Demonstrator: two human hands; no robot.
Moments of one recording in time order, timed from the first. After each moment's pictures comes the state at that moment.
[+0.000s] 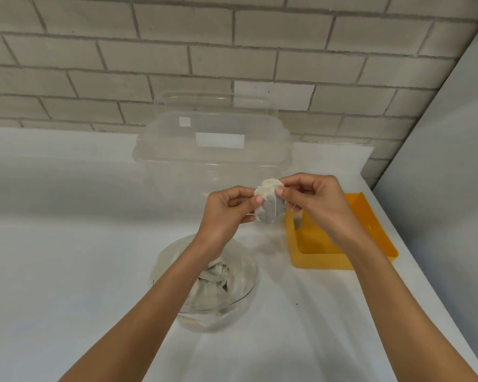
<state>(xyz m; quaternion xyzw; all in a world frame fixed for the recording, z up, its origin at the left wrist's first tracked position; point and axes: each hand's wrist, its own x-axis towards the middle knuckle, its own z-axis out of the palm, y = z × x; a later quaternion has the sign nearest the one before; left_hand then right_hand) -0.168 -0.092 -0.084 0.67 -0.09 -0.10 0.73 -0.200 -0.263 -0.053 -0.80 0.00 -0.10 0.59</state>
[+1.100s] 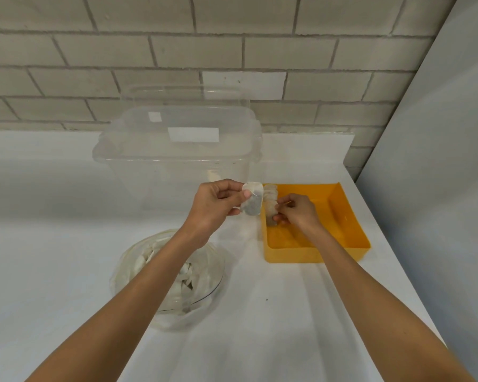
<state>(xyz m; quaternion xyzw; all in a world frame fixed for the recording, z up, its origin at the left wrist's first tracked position) -0.153 -0.143 -0.095 0.72 -0.10 -0.11 0.68 -0.140 -0.349 -0.179 -0.82 0.21 -0.05 0.53</state>
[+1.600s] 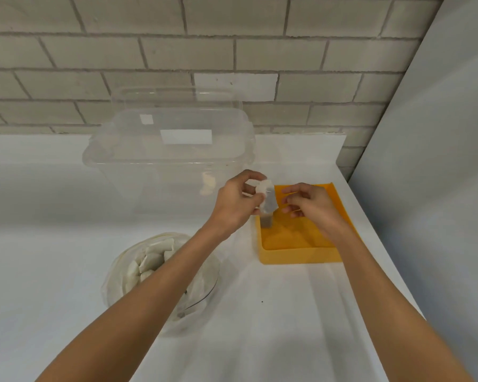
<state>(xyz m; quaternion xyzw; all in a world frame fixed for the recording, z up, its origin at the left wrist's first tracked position) -0.143 -0.188 -0.099 0.78 -0.15 -0.08 0.60 -0.168 -0.372 -0.130 -0.78 0.14 -0.03 0.61</state>
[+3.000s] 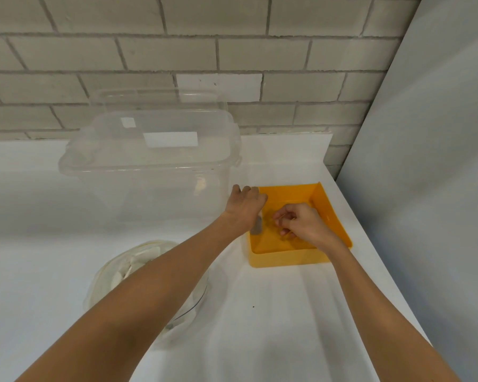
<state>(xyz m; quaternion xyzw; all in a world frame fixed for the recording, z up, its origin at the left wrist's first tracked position) -0.098 -0.244 -0.144 0.93 -0.37 0.01 -0.07 -0.180 -0.382 -0.154 -0.88 0.13 0.03 0.46</state>
